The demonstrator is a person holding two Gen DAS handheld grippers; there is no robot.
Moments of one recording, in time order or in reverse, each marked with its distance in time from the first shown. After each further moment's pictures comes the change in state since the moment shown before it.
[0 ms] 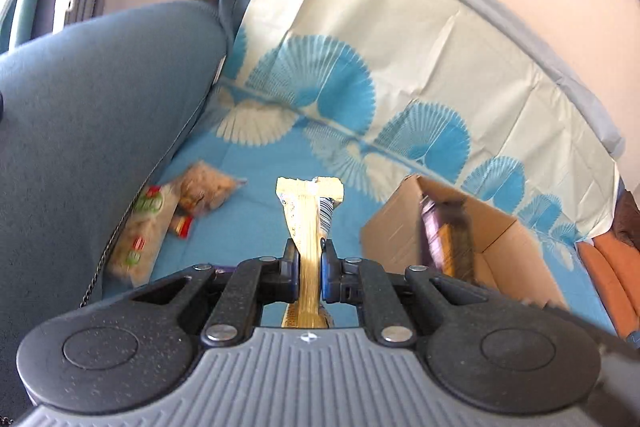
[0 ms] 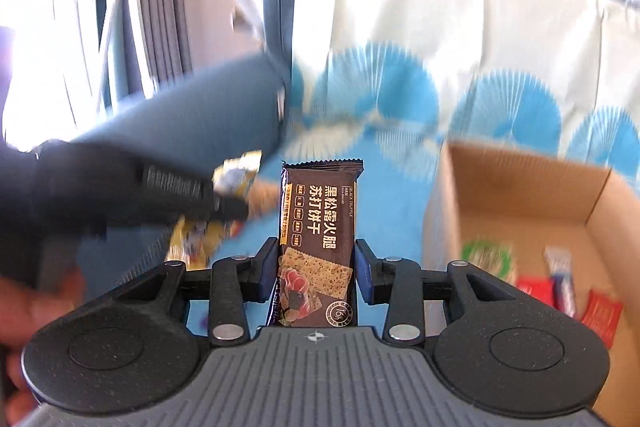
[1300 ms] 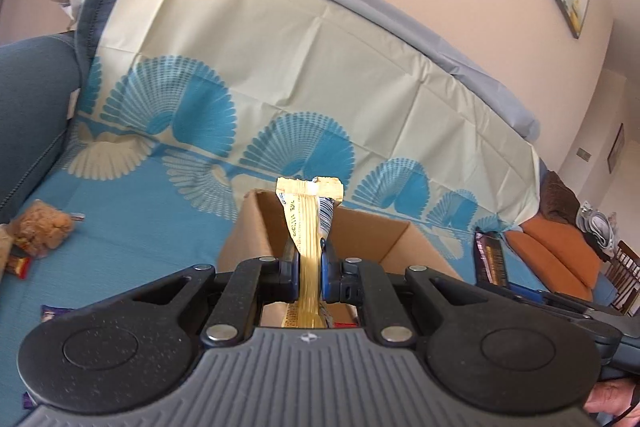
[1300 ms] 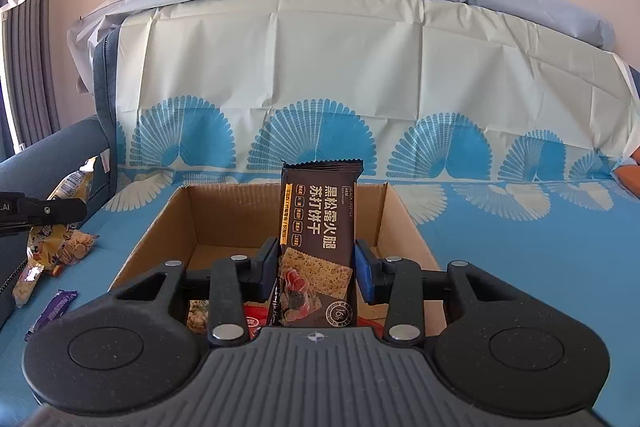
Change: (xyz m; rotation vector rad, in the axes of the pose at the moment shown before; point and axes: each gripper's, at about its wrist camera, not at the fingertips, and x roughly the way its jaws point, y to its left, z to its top) left arm 0.042 -0.114 -0.022 0.123 -0.093 -0.276; right arm -0.048 -0.195 -0.018 0.090 -0.058 -0.321
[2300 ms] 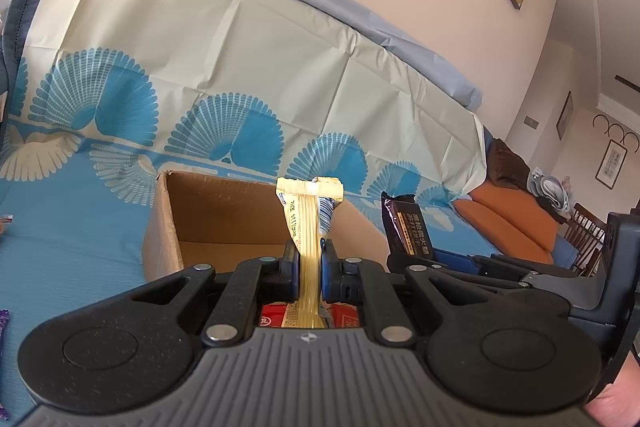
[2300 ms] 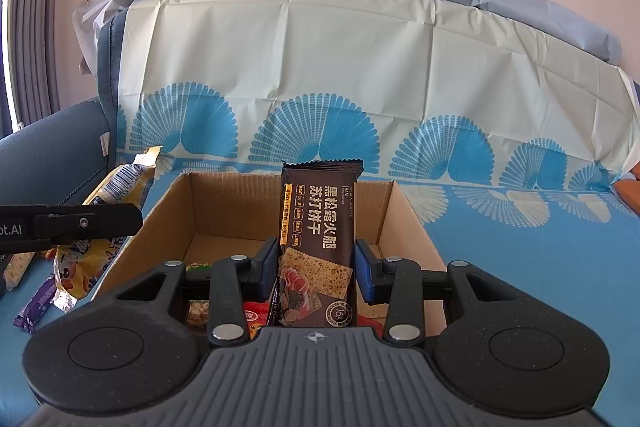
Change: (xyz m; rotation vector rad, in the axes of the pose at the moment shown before) left arm 0.015 -0.037 -0.021 0.086 0.037 -0.163; right arm 0.006 0.006 -0.001 -0.046 0.007 -0.006
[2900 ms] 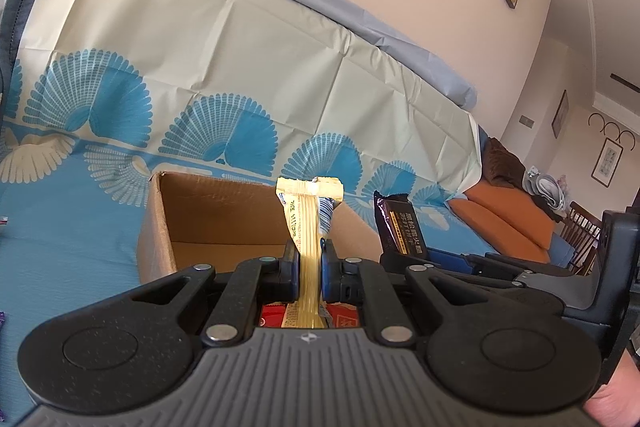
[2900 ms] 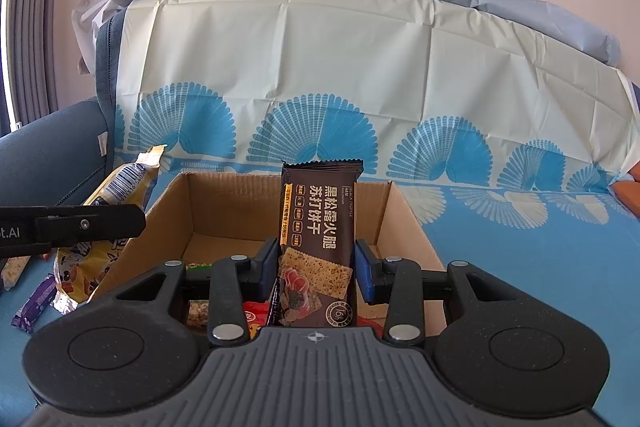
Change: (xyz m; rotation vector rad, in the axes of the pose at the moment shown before) left arm 0.001 -0.001 -0.001 0.007 -0.003 -0.017; right arm 0.000 0.001 0.000 -0.002 -0.003 -0.005
